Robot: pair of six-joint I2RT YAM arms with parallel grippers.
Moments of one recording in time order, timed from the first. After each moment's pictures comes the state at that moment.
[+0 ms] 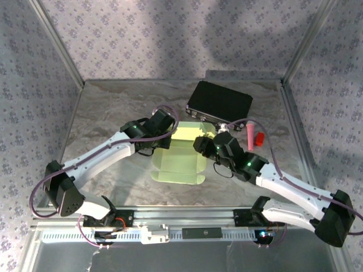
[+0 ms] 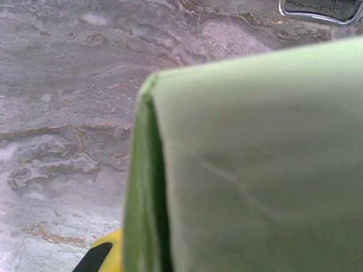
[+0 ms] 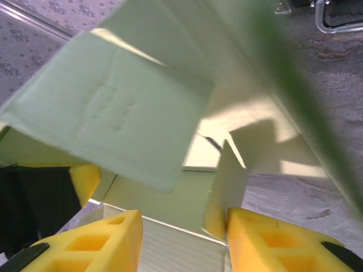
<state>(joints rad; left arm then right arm) -0.83 1.43 1.27 -0.87 -0.26 -0.52 0.86 1.01 0.75 -0.25 0.14 1.01</state>
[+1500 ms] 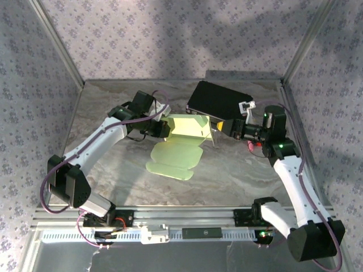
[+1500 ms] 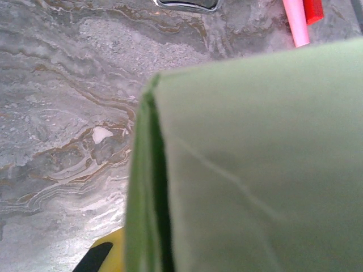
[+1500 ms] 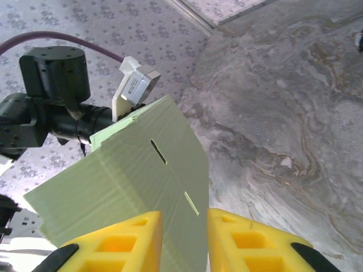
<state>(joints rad) -0.54 1.50 1.35 -0.85 0.42 -0.20 0.14 0.98 0.89 -0.32 -0.94 0.57</state>
